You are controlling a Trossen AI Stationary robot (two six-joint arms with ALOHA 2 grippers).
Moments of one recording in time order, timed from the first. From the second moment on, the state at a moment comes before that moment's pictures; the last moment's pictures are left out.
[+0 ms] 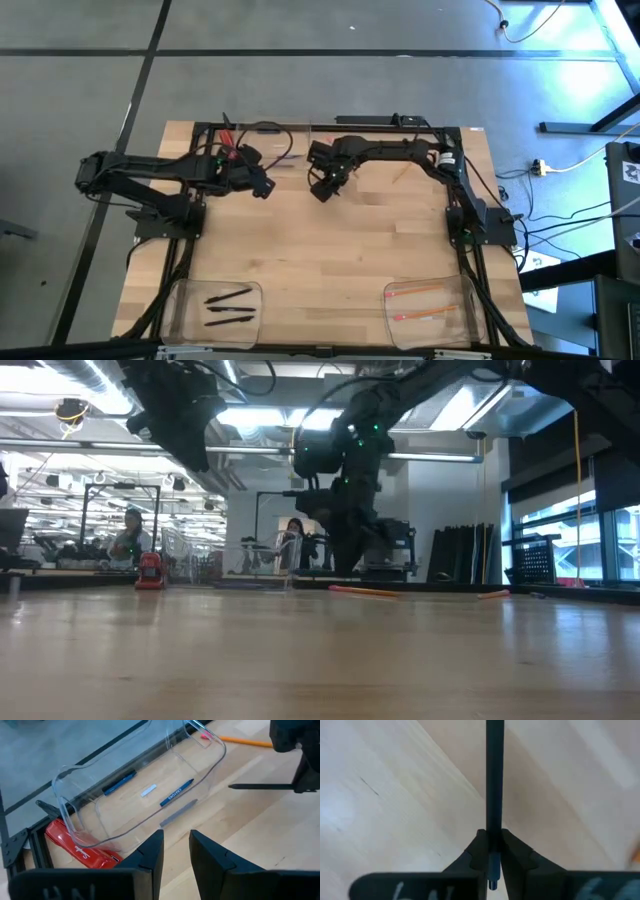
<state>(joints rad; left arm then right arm) 0.05 1.16 0.98 -0.91 -0.71 -0.72 -0.29 2.18 1.71 -0.92 -0.12 0.45</state>
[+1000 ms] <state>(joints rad) -0.03 0.67 0.98 -1.06 -0.42 -0.32 -0.08 2.18 2.06 -0.62 -0.11 0.23</state>
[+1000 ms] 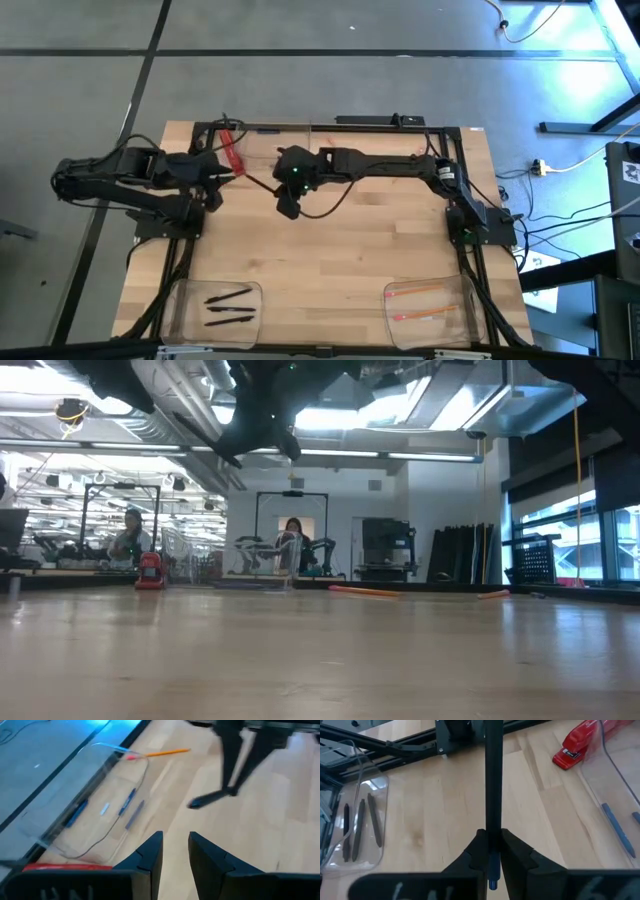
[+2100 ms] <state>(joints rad) -0.03 0.67 0.98 -0.95 -0.27 0.01 -0.07 2.18 2.06 -0.55 -0.11 0.02</state>
